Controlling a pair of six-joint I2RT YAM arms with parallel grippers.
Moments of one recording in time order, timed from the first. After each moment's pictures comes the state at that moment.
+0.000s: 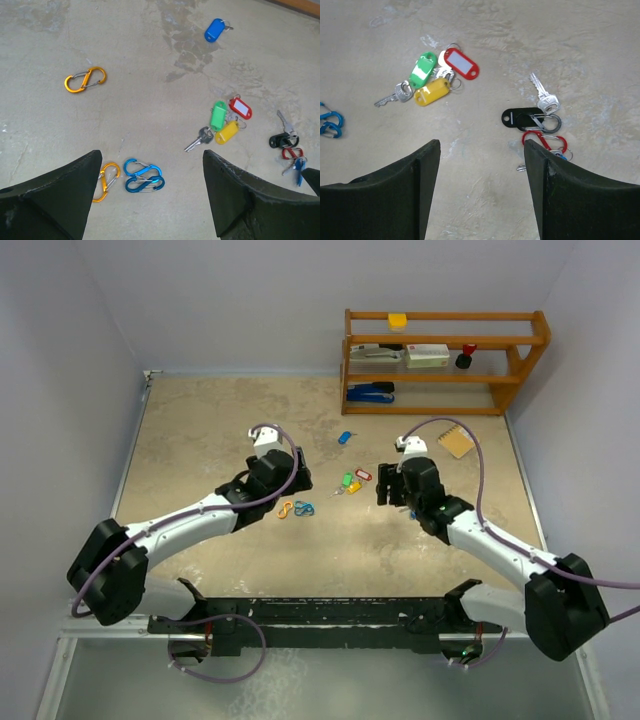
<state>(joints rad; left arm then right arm) -0.75 1.36 0.82 -0.07 -0.45 -0.73 0.51 1.15 0.60 -0.07 0.23 0.27</state>
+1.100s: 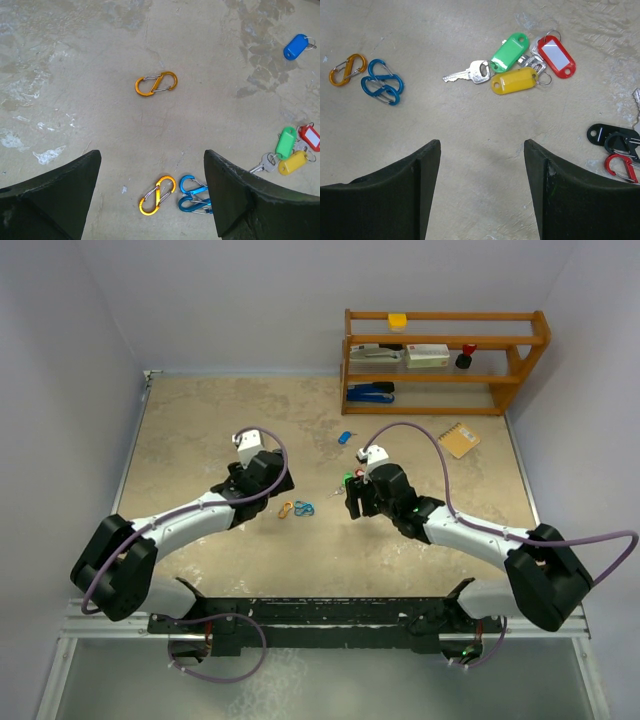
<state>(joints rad) -0.64 1.39 0.76 -0.10 -0.54 -0.75 0.70 1.32 0.64 0.03 0.14 0.25</state>
